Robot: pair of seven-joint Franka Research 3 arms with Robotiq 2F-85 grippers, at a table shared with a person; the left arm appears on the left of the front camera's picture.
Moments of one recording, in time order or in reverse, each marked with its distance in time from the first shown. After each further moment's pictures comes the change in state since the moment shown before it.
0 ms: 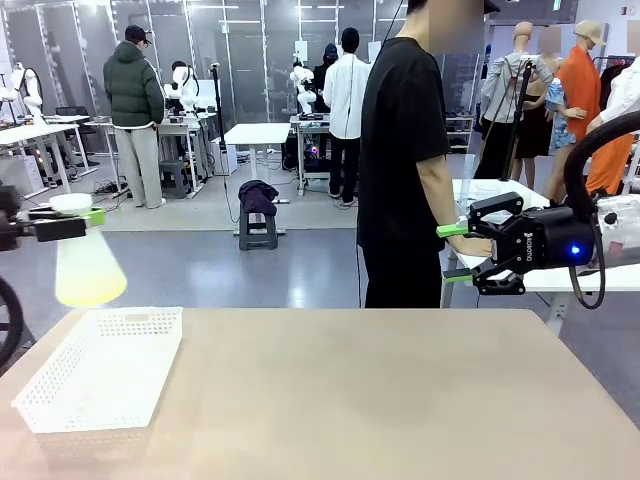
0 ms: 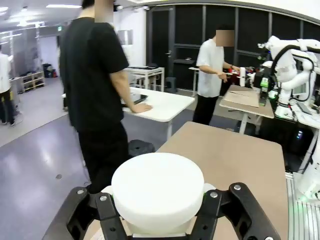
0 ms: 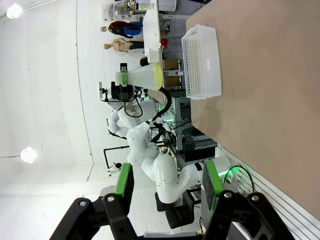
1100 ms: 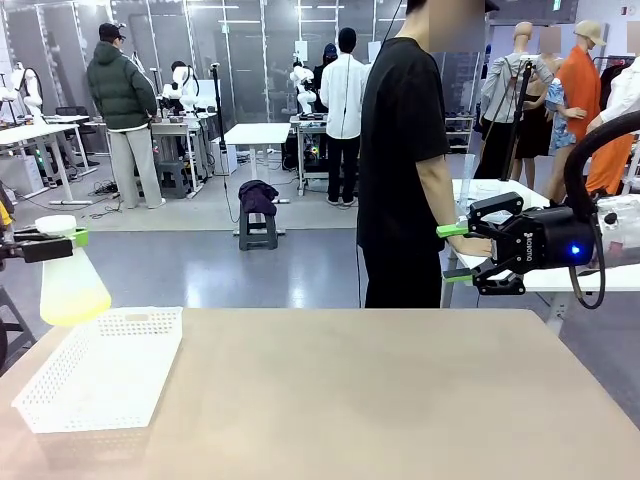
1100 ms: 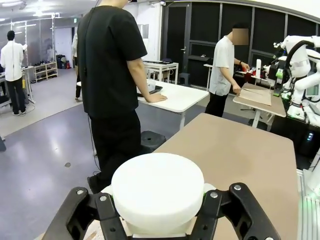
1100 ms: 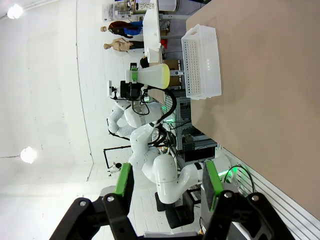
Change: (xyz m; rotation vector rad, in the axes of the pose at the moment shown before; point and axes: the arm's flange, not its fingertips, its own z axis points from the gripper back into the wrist) left arm -0.039 0.015 0.025 0.066 0.018 0.018; right arm 0.000 0.000 0.000 0.000 0.000 0.000
